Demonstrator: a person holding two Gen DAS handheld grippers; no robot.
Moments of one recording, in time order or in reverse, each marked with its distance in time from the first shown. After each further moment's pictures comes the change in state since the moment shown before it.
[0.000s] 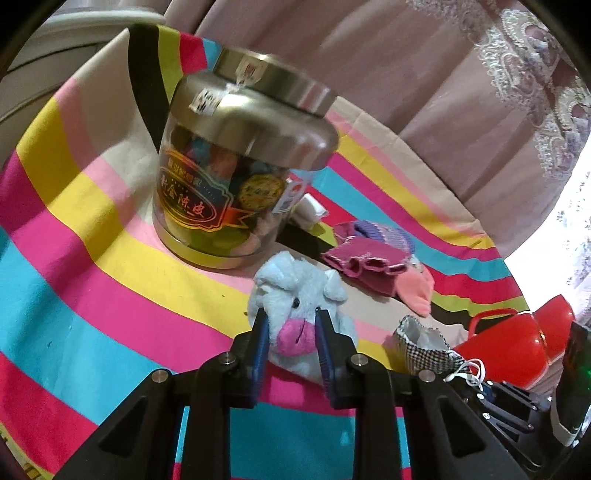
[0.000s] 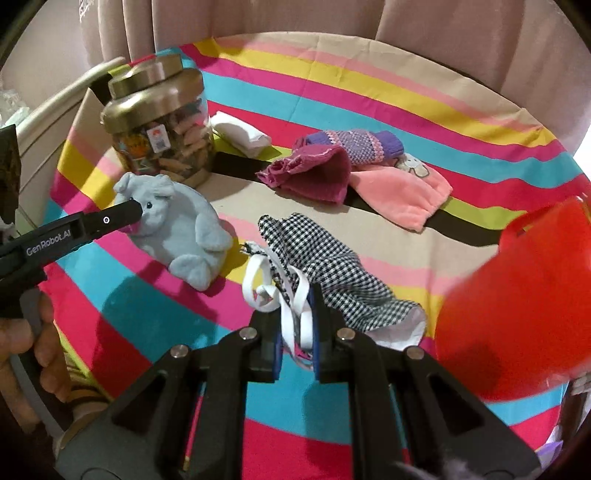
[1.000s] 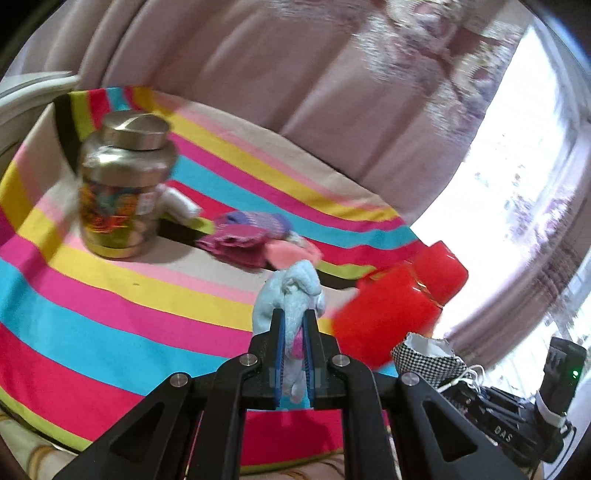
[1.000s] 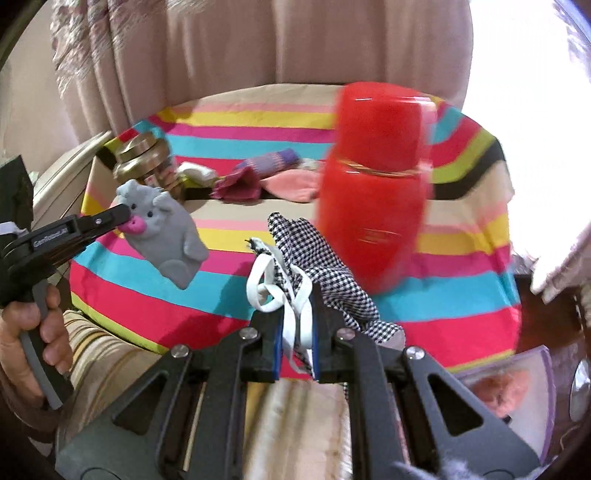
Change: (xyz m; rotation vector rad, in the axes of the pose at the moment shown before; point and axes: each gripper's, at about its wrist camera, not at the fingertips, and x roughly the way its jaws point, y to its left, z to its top) left arm -0.090 -0.109 -0.046 0.167 -0.002 -0.244; right arm -0.167 -0.088 -0.100 0.232 -0.129 -0.066
